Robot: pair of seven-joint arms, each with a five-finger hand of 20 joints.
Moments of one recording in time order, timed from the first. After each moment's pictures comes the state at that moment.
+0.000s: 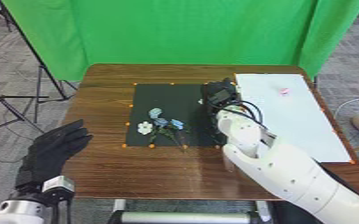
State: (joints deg) left arm 143.8 -50.7 -102.7 -130.8 36.2 16.0 18.0; right arm -59.8 -59.6 36.4 -88.6 -141.6 -4.6 29.3
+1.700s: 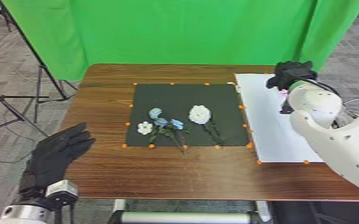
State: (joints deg) left arm 144.8 -50.0 -100.6 -130.9 36.0 17.0 20.5; right arm -60.4 -44.0 54.3 -86.9 -129.2 -11.4 31.1
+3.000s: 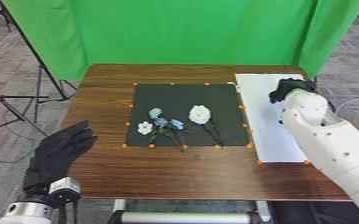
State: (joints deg) left arm 142.8 -50.9 -99.3 -130.5 36.1 16.6 20.0; right arm -60.7 -53.2 58.9 -76.7 -132.4 -21.1 34.1
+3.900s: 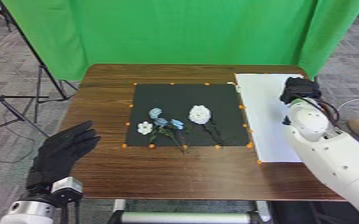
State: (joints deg) left arm 141.8 -50.9 -98.7 -130.1 36.3 15.8 18.8; right arm -63.9 -49.1 53.8 -75.9 -137.2 1.2 34.9
